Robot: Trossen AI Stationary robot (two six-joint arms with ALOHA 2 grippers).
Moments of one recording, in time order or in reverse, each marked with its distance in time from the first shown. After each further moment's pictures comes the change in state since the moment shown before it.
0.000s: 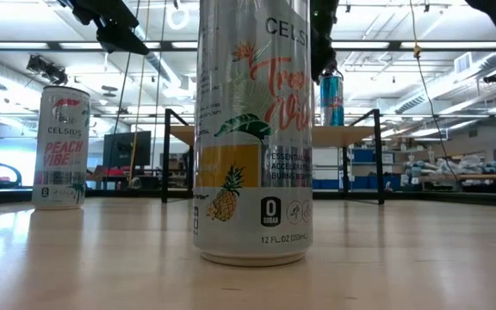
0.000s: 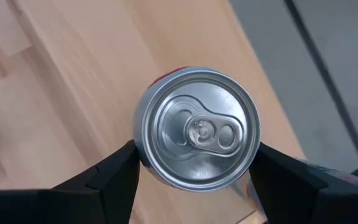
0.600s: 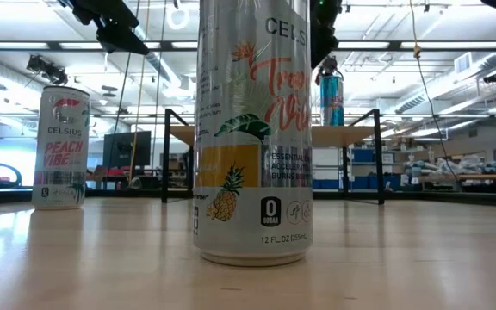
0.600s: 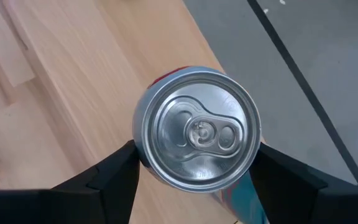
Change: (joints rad) left arm 0.000 0.000 0.000 0.002 0.000 0.000; right arm -0.008 -0.058 0.002 0.064 0.032 -0.019
